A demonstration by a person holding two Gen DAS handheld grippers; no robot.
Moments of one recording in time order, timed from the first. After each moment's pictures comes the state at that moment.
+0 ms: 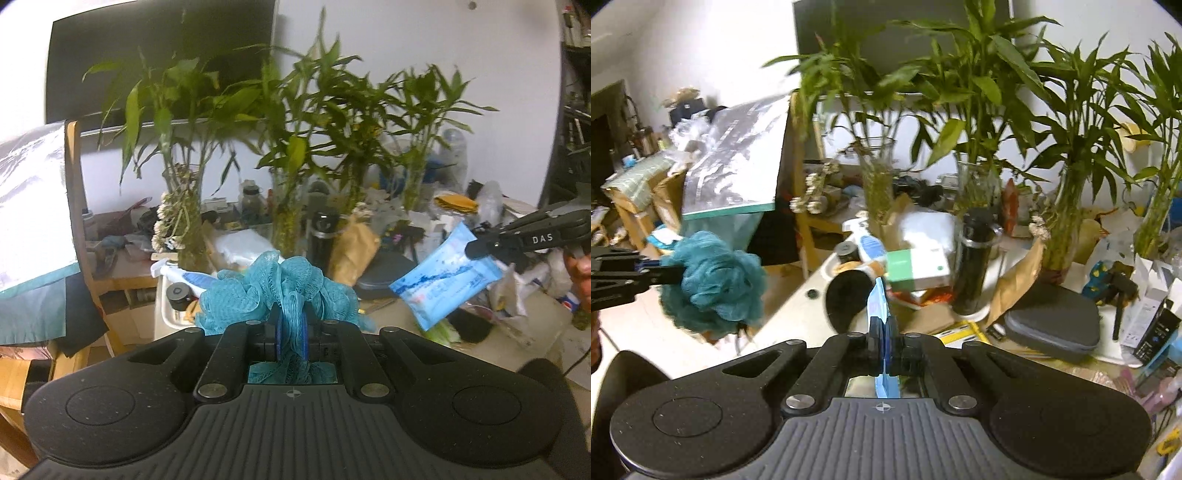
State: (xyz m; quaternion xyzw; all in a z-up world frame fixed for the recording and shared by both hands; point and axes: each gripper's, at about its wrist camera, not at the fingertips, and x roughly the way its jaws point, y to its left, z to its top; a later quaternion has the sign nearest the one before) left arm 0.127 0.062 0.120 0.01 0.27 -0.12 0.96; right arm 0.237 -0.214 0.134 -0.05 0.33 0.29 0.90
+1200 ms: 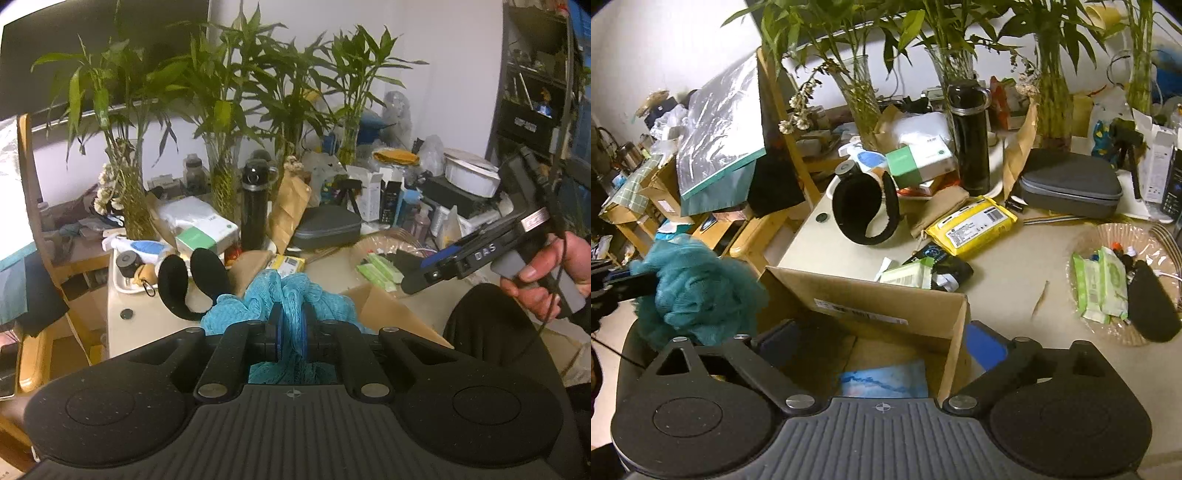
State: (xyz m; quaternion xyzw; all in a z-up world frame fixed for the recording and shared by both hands) left arm 0.069 0.025 0.077 0.04 0.29 -0.19 0.94; right arm 0.177 -0.234 0.041 0.04 0.44 0.27 0.86
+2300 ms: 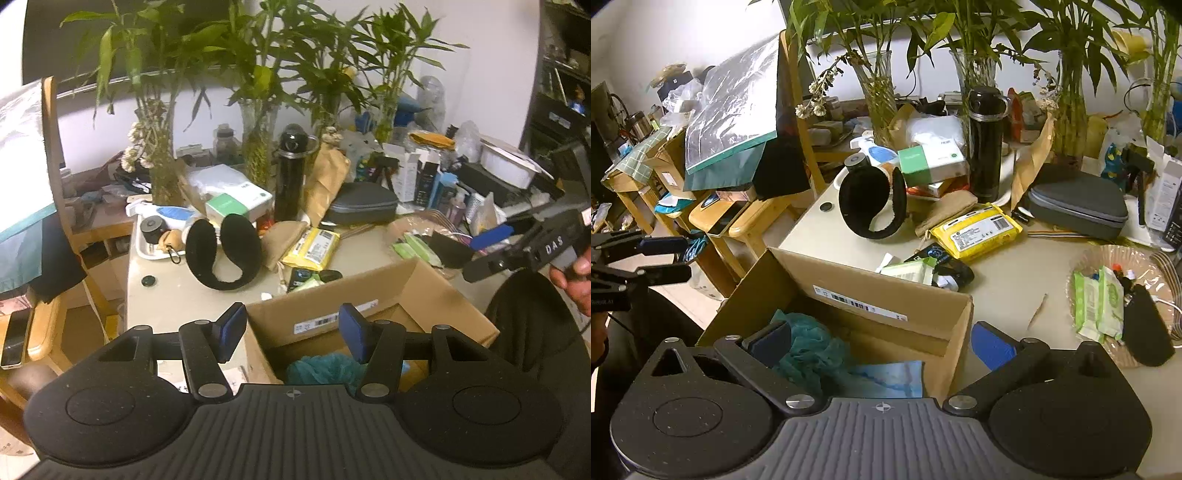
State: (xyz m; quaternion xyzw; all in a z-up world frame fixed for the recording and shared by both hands) left arm 0.086 0.048 0.050 0.02 0.33 -0.14 0.93; right arm 0.170 -0.221 0.036 -0.01 0.43 0.28 0.86
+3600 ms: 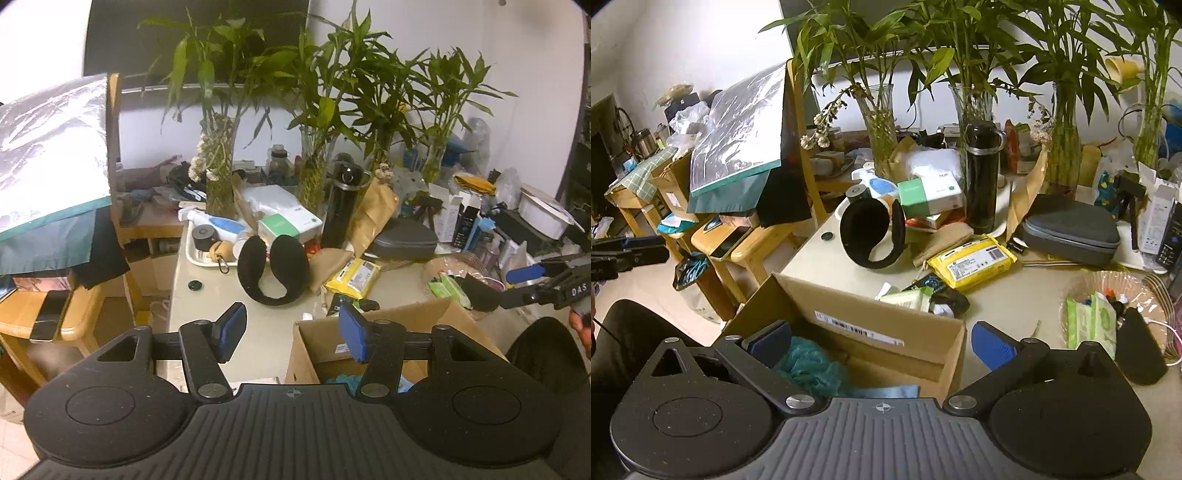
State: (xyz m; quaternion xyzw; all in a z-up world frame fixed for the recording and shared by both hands) left arm 0.076 0.082 0.068 -0.03 0.30 -0.07 0.95; right arm 0.163 -0.229 0.045 0.00 0.38 0.28 0.88
